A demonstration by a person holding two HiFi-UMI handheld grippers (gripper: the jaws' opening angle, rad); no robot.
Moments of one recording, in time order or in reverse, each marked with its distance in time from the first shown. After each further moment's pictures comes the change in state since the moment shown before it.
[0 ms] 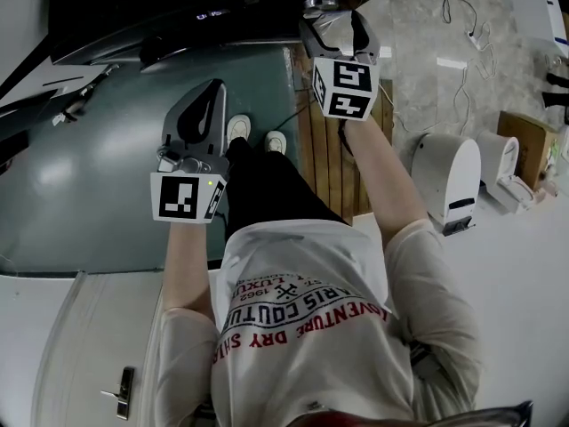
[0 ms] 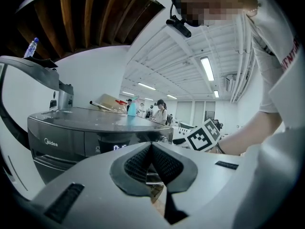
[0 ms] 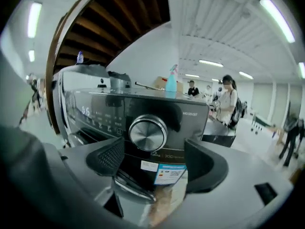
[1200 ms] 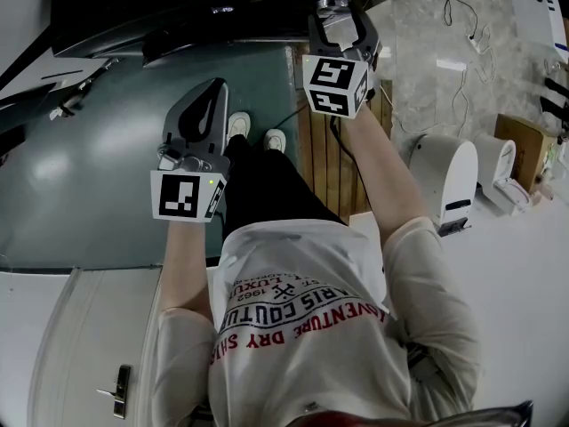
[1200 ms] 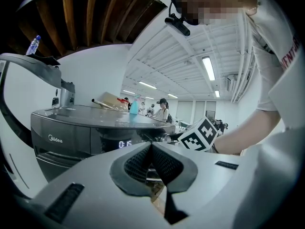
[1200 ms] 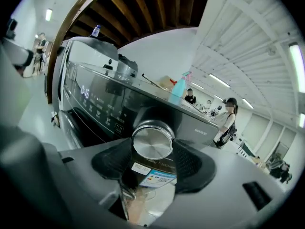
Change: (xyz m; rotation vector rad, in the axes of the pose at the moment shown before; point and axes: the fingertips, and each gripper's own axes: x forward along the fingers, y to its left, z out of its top) left arm -0.005 0.013 -0.009 -0.014 0.017 0.004; right arm 0.012 0.014 0.009 -0.288 0.041 -0.109
